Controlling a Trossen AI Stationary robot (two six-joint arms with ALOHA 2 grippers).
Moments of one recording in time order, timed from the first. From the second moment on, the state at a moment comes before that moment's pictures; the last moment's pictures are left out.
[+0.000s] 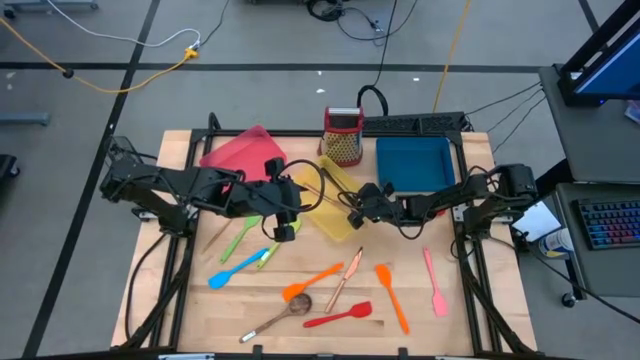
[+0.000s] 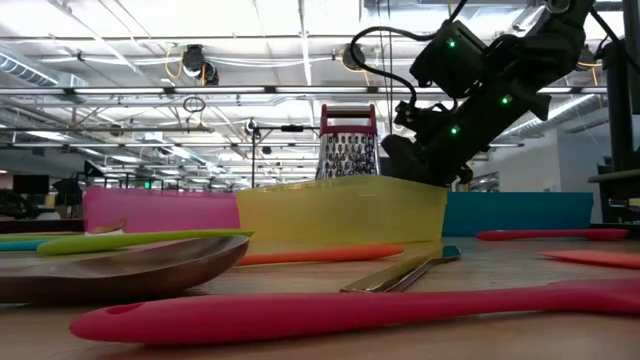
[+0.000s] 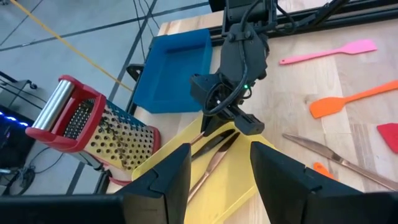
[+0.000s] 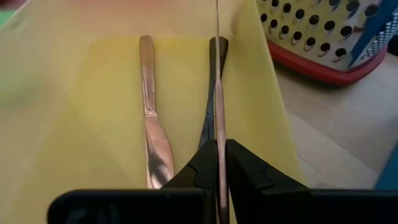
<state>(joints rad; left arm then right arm) -0.22 1.49 1.63 -0.81 -0.47 0.00 -0.01 1.62 0.61 0.26 0.57 0.50</state>
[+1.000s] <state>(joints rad) -0.22 1.49 1.63 -0.81 -0.47 0.00 -0.01 1.62 0.61 0.32 0.51 0.43</state>
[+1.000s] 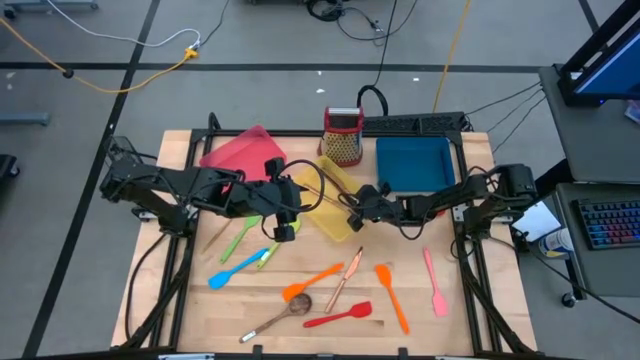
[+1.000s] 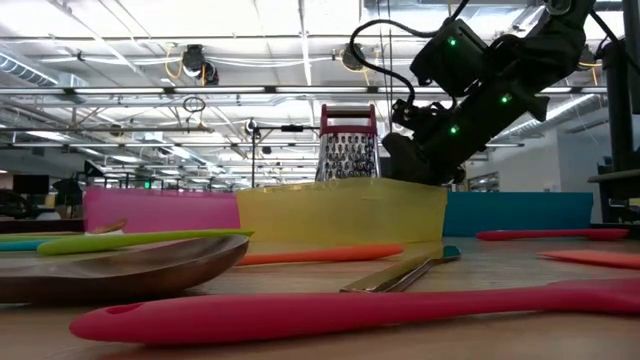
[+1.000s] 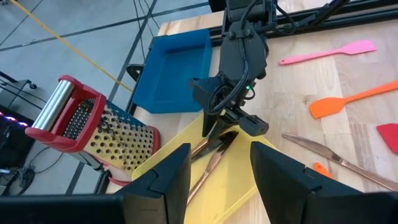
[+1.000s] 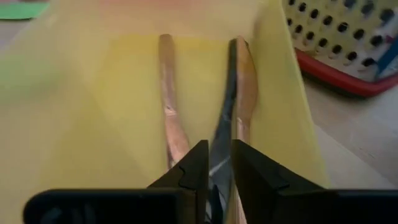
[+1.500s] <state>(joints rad) -0.22 1.49 1.63 -0.81 -0.47 -0.01 0.03 1.62 0.61 0.42 0.52 0.25</state>
